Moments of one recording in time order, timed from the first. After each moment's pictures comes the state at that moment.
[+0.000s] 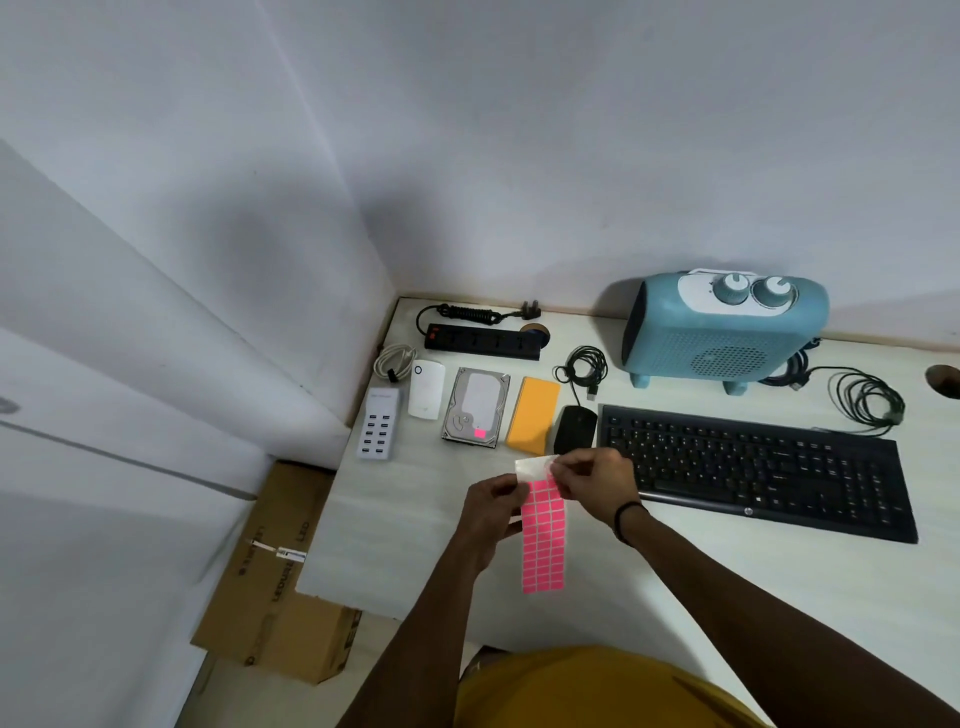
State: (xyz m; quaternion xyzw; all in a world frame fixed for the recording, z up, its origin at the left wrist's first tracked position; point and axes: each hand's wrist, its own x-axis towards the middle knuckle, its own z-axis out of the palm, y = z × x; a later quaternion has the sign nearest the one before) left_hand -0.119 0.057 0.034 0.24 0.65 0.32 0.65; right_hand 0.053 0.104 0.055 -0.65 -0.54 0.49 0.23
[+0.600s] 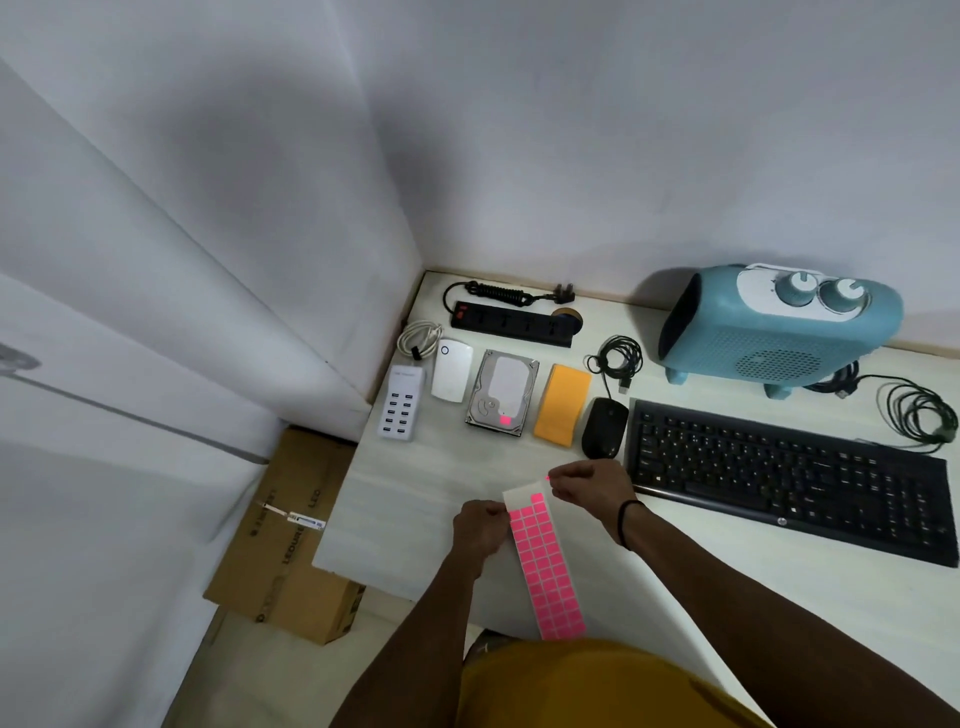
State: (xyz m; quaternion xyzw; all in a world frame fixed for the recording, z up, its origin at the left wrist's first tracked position) left_hand -0.163 0.035 -0.016 0.27 0.79 0.15 0.53; right_hand 0.013 0.106 0.028 -0.65 -0.37 0.64 0.18
